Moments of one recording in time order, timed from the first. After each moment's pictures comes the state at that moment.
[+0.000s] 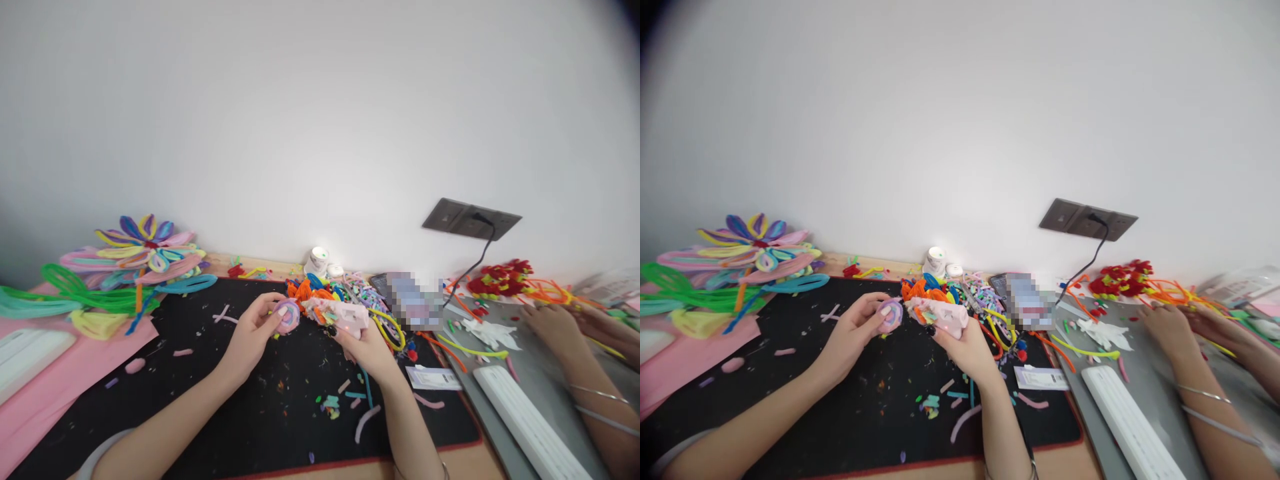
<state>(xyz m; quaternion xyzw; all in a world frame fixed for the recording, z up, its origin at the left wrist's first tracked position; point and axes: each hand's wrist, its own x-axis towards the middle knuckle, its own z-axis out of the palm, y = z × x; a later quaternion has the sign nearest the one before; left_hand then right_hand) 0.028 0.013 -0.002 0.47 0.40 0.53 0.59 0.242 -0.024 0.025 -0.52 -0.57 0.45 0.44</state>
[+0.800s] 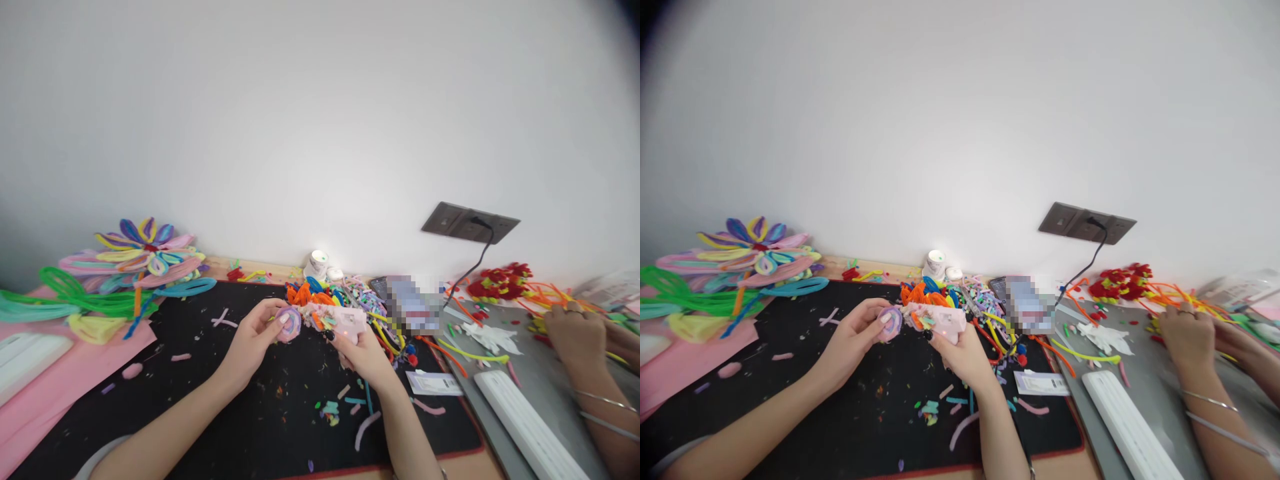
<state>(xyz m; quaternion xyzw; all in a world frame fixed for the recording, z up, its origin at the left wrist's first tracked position) 0.030 0.010 -0.001 0.46 0.38 0.53 0.61 0.241 -0.025 0.013 -0.52 -0.56 0.48 0.43</state>
